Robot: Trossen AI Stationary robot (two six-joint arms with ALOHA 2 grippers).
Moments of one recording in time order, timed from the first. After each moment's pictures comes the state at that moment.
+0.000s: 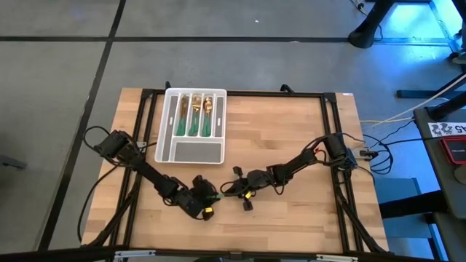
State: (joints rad) left arm -0.60 1.87 0.74 0.30 -0.60 -0.89; right arm 0.27 2.13 0.92 0.79 -0.06 0.02
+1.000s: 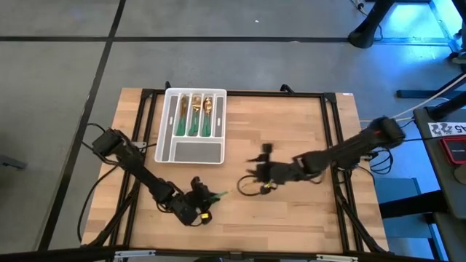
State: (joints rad) left arm -0.68 1.80 0.79 0.23 -0.80 -0.86; right arm 0.37 1.49 0.92 -0.06 0.53 -0.13
